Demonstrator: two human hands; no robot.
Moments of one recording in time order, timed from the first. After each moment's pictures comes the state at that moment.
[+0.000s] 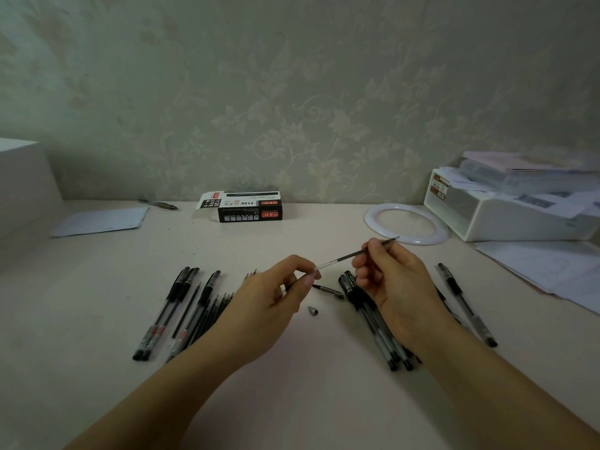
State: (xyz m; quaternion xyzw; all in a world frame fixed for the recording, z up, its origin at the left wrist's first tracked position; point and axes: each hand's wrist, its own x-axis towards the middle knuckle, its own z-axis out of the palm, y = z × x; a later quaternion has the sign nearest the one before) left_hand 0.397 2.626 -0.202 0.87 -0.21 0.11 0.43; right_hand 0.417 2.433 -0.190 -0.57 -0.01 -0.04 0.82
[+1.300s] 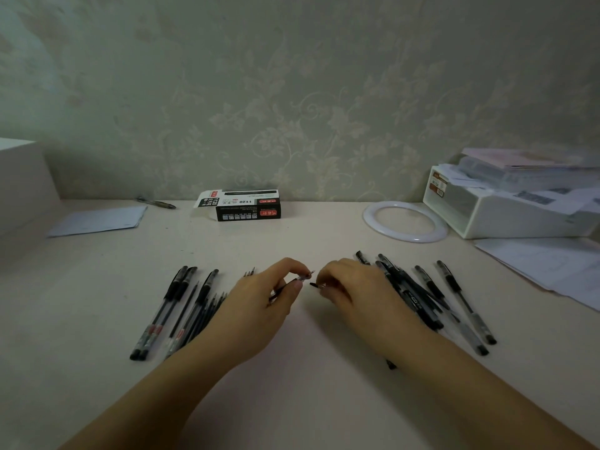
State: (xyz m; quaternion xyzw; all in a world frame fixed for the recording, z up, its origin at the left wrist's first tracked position) left_hand 0.401 2.632 -0.210 0.90 -0.19 0.11 0.38; right_hand 0.413 2.446 -0.202 -0.93 -0.24 -0.13 0.25
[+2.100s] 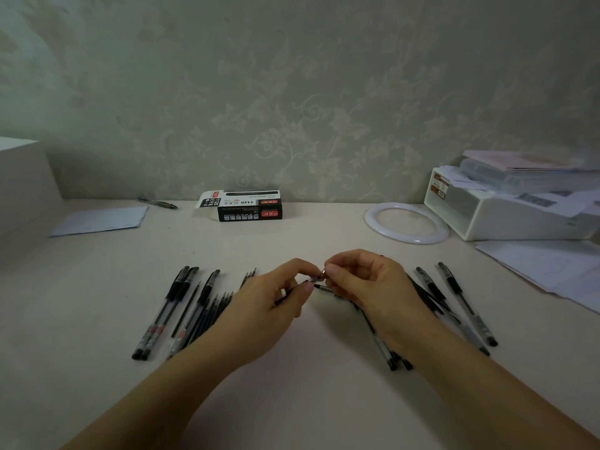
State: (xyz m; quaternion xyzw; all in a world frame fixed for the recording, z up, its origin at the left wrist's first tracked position) left_hand 0.398 2.628 -0.205 0.88 -0.23 0.09 0.40; right_hand 0.410 2.444 -0.197 -0.68 -0.08 -0.02 0.72
